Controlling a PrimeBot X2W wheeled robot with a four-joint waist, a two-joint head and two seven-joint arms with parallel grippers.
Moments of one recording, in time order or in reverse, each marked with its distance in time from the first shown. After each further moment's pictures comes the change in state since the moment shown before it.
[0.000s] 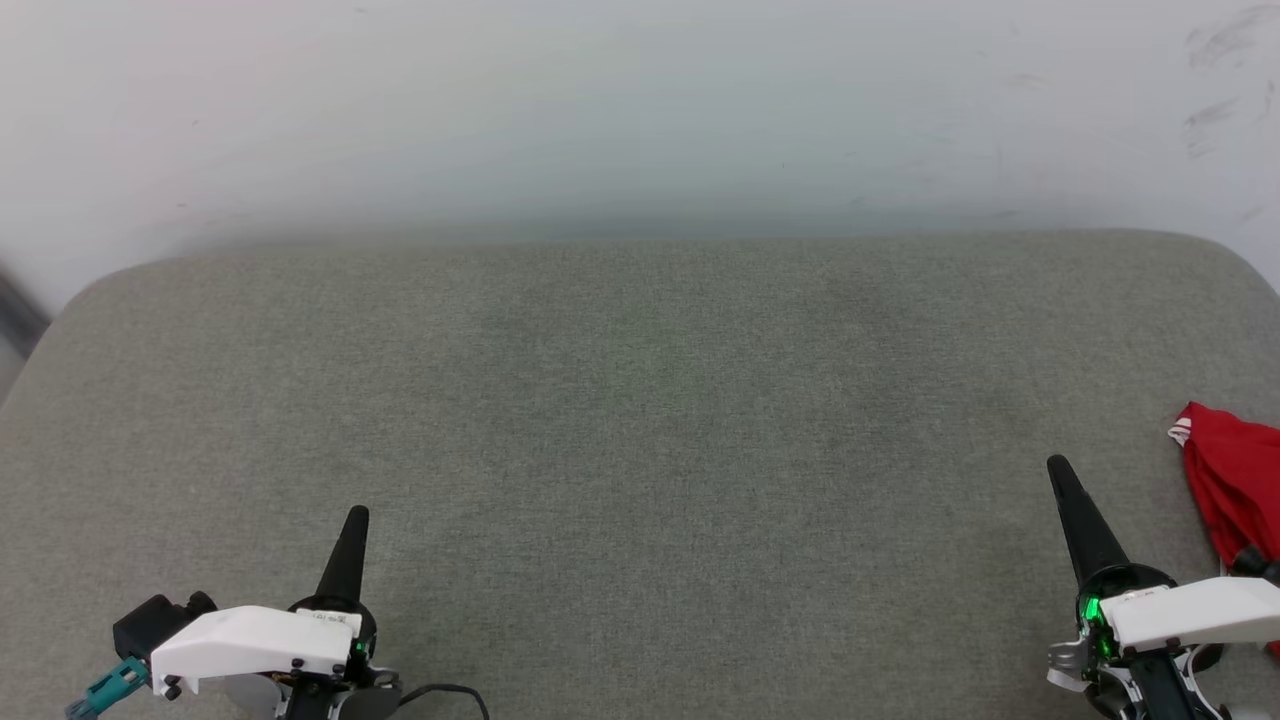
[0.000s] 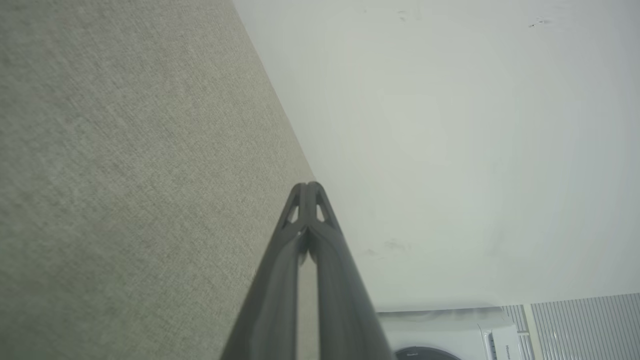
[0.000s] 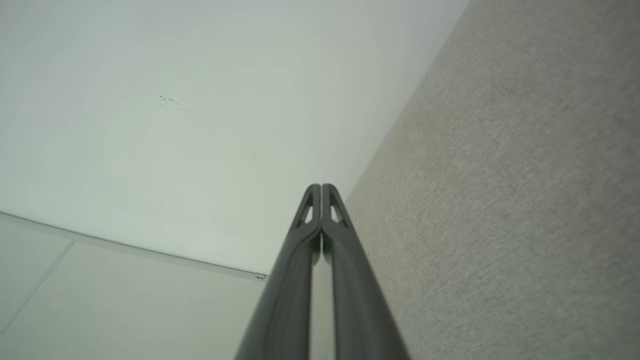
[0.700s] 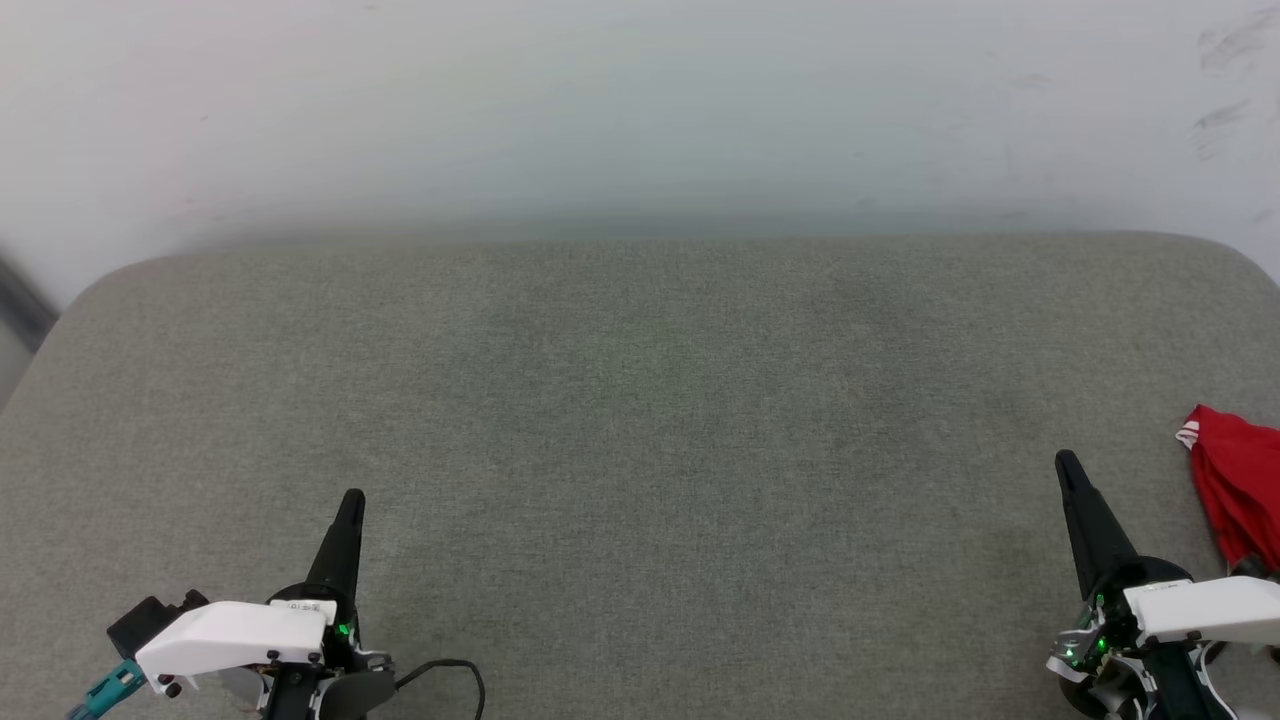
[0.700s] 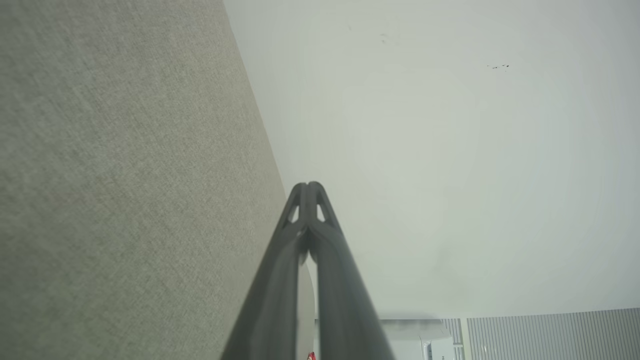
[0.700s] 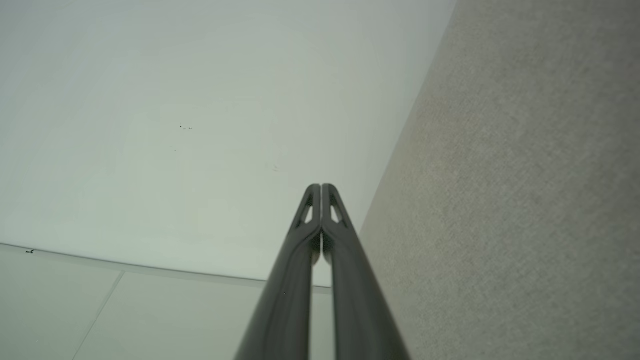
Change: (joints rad) left arm -0.020 -0.024 0.046 0.008 -0.143 -0.040 0.045; right arm -0.021 0.002 -0.013 0.037 0.176 0.000 0.005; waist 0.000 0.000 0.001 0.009
